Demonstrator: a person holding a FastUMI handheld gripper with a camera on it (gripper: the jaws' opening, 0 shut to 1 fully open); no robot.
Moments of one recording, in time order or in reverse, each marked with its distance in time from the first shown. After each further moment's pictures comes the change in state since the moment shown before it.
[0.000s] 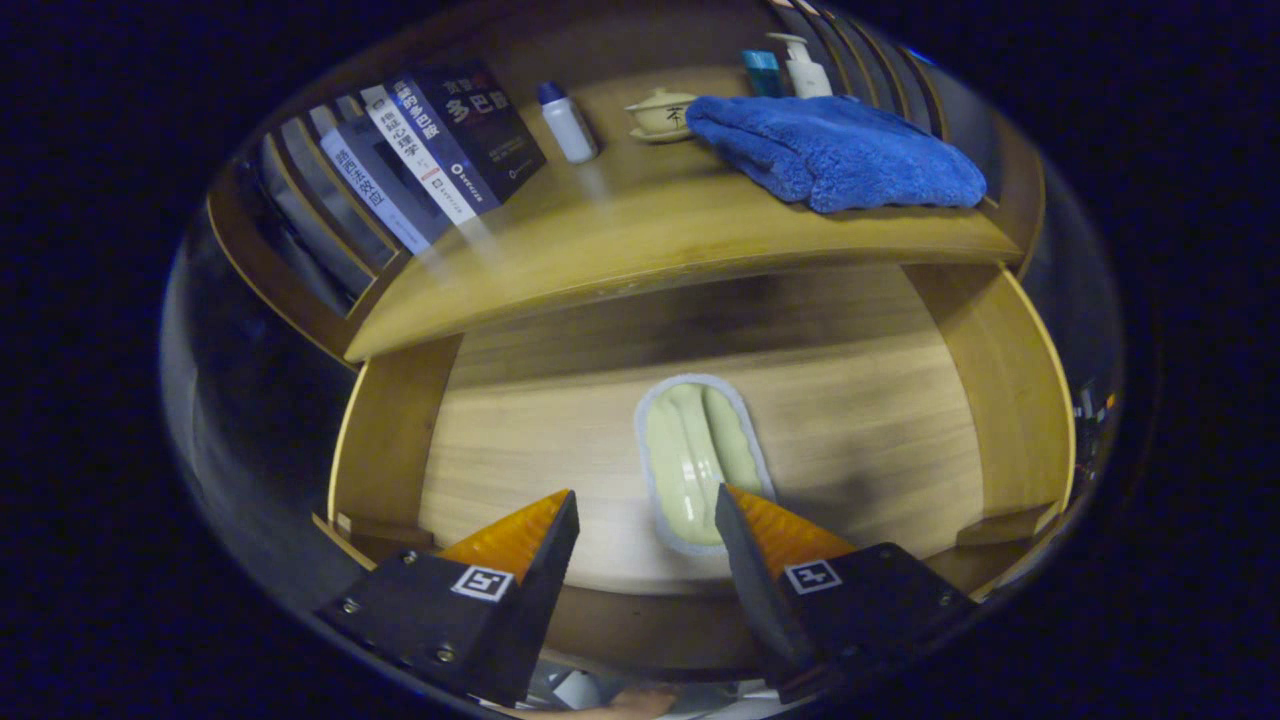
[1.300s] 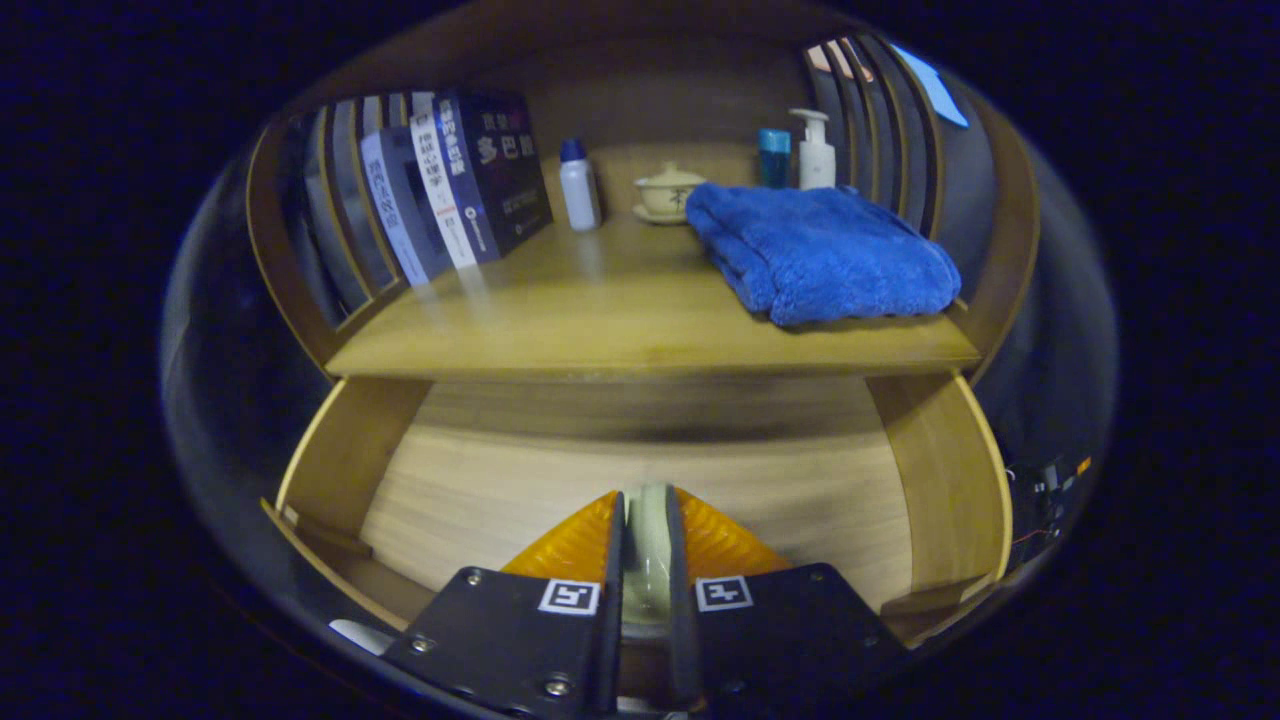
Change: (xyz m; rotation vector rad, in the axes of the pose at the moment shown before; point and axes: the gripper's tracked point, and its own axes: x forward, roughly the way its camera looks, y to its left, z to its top) arm -0.010 -0.026 0.050 -0.129 -0.270 -0.052
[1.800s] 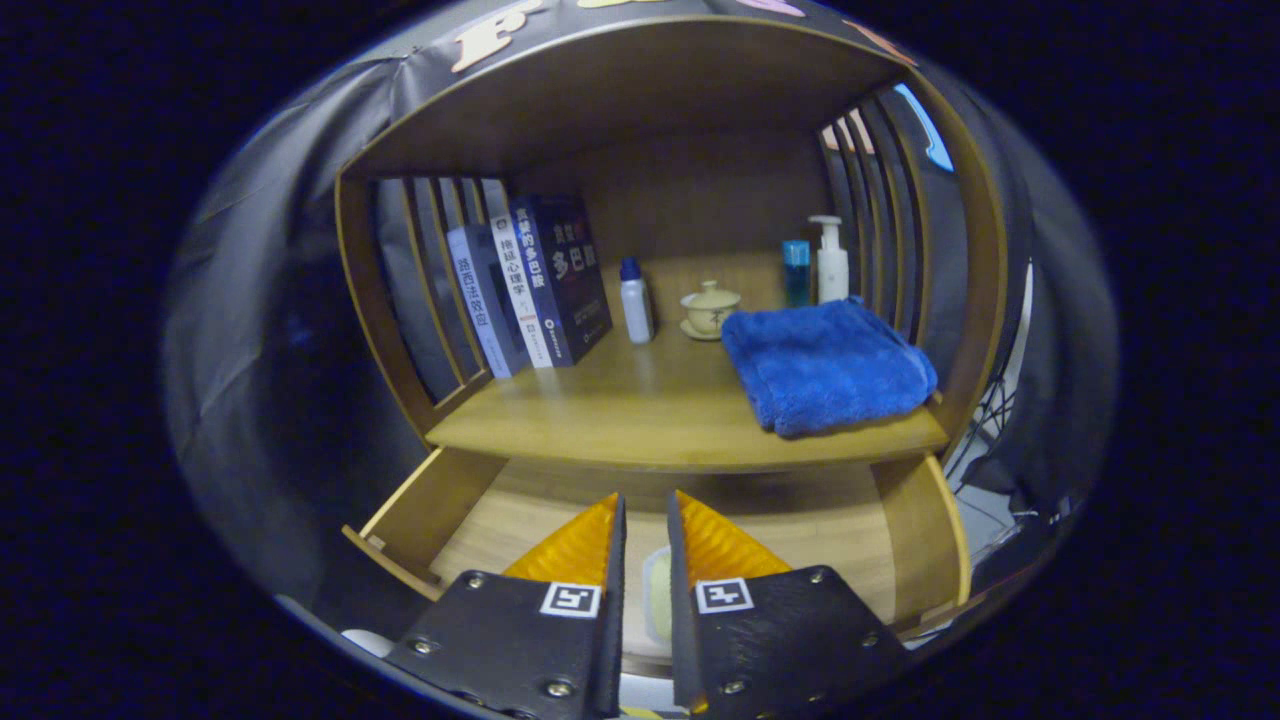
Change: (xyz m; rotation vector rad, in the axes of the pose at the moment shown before) arm -0.062 0.012 0.043 -0.050 -0.202 0.109
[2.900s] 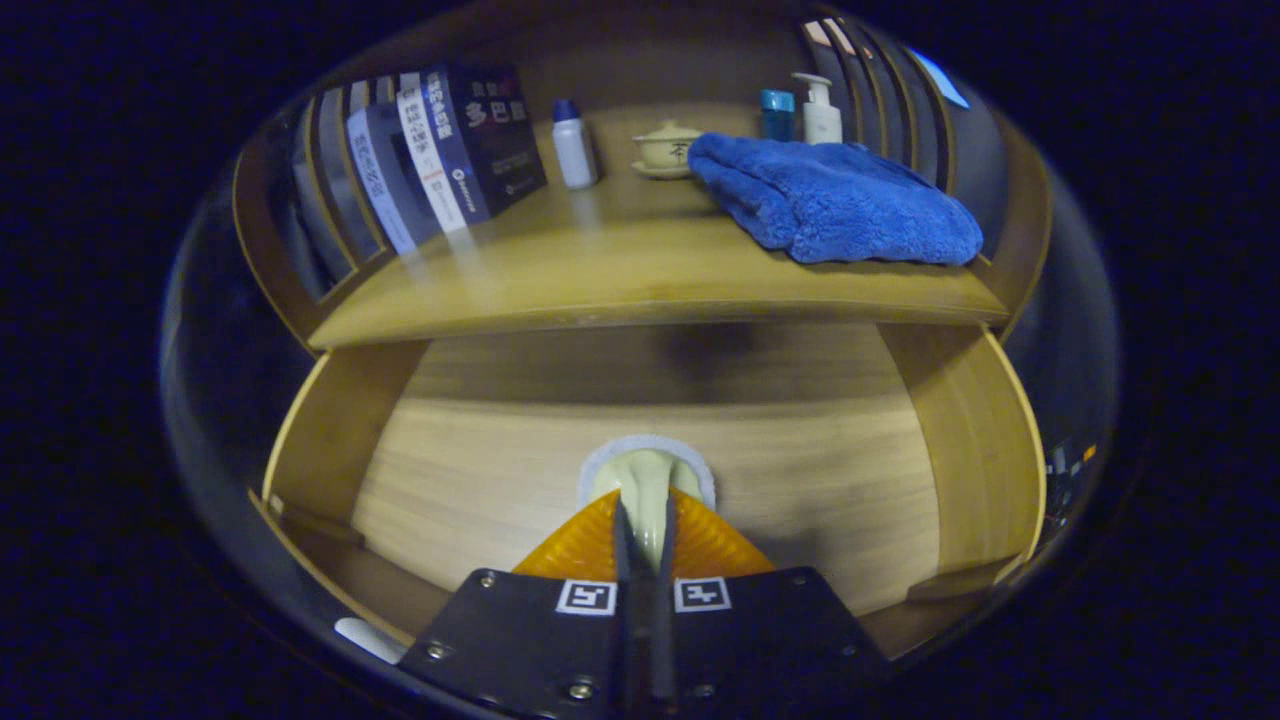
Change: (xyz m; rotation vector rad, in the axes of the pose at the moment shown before) arm 0.063 -0.007 -0.090 0.083 0.297 -0.101
